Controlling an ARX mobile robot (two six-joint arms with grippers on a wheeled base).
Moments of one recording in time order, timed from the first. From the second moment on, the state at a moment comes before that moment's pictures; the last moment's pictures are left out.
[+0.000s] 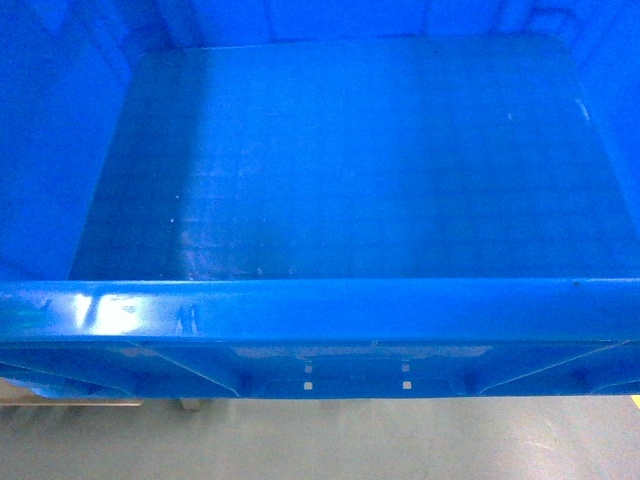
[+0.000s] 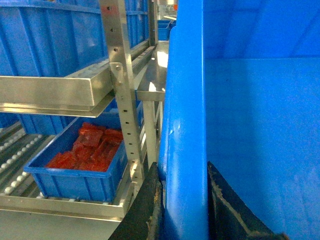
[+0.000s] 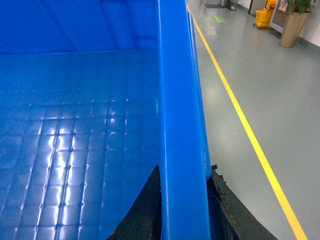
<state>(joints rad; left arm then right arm) -0.32 0.98 0.37 0.53 -0.47 -0.02 0.24 0.97 0.43 0.41 0.29 0.06</state>
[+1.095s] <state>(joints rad) -0.32 0.98 0.37 0.54 -0.47 -0.02 0.24 0.97 0.43 0.42 0.29 0.06</state>
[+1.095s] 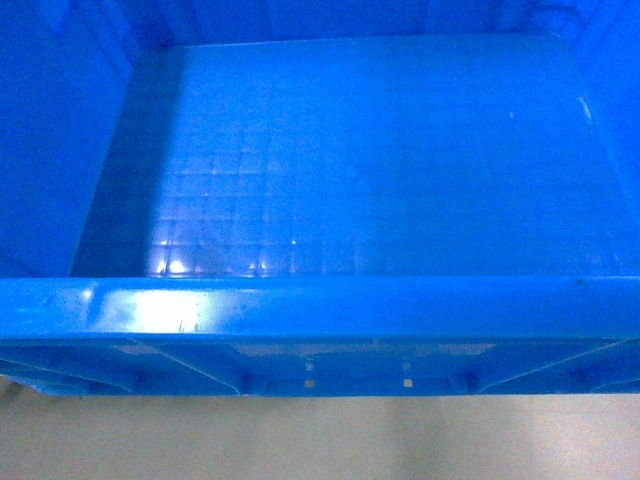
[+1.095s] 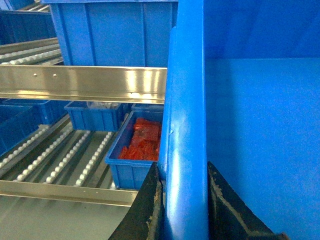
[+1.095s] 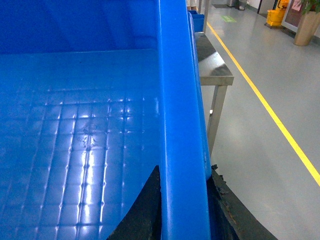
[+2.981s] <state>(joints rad) -0.32 0.98 0.37 0.53 -0.47 -0.02 0.24 0.97 0.43 0.41 0.29 0.06</state>
